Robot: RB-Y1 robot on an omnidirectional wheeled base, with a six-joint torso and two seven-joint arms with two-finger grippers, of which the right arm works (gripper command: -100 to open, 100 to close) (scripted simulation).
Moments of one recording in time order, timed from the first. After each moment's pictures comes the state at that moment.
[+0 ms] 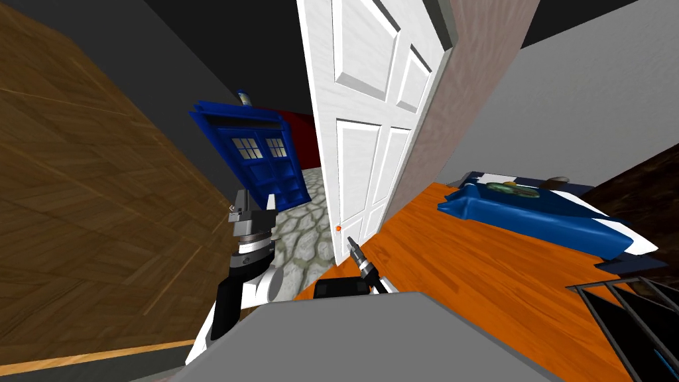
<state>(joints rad) 0.16 -0.11 0.37 -1.02 0.26 -0.77 -0.24</state>
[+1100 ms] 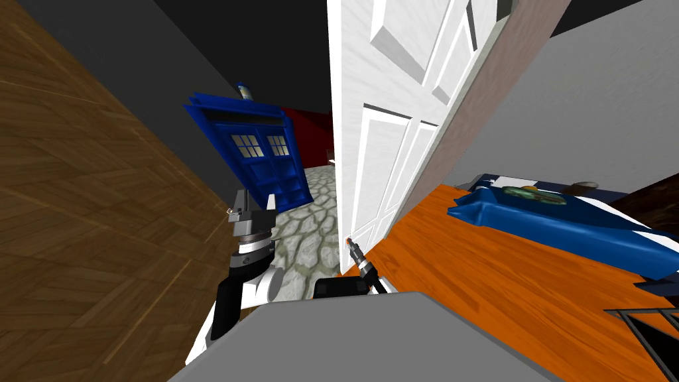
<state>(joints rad) 0.14 -0.09 0.36 -0.98 0.25 -0.77 -0.22</state>
